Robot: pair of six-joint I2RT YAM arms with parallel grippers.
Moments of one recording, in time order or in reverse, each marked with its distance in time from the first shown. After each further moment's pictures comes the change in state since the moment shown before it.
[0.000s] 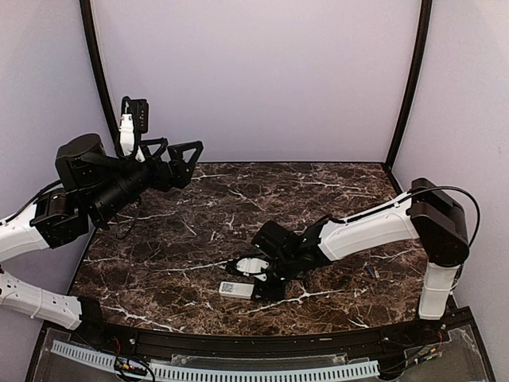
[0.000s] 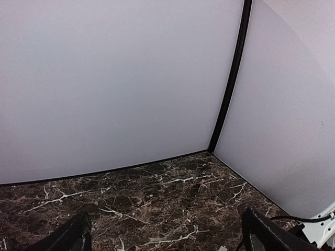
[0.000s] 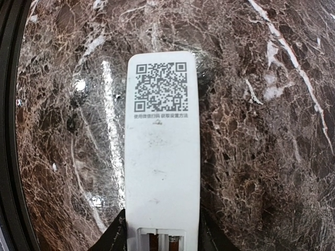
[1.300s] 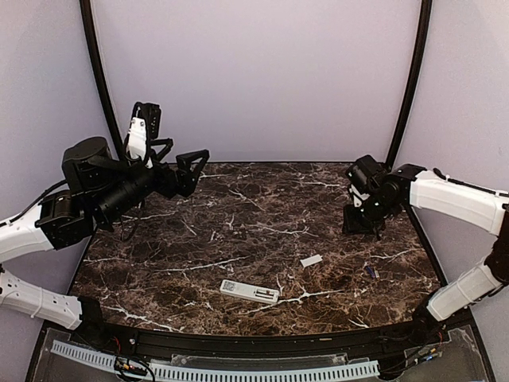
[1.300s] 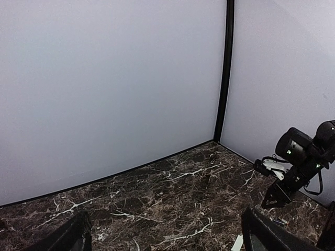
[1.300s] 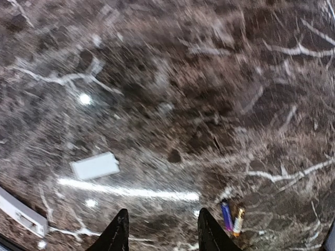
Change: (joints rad) left arm 0.000 0.017 -0.019 0.022 0.035 0.143; right arm -0.529 -0.505 -0.040 -0.531 0.335 0.721
